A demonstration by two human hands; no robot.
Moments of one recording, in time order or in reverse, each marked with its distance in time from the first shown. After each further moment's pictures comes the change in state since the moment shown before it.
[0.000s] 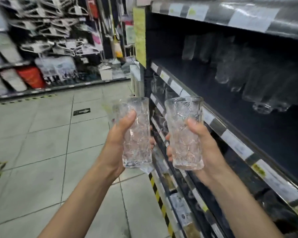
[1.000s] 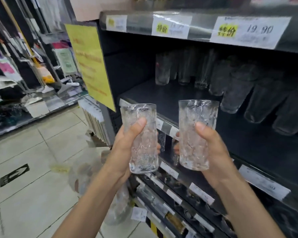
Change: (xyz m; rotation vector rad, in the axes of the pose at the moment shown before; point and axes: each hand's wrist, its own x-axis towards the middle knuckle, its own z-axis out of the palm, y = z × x) left_hand 0.398 0.016 -0.074 0.052 -0.360 -0.180; right_hand 0.317 -0.020 -0.022 -0.086 0.658 -0.255
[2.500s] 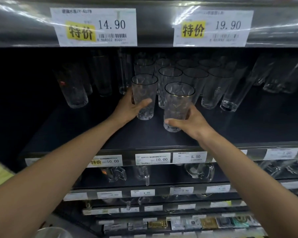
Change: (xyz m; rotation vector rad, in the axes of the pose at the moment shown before) left_hand 0.297 -0.043 0.131 0.538 -0.840 0.383; right_hand 0.099 -0.005 -0.063 -0.556 0.778 -0.012
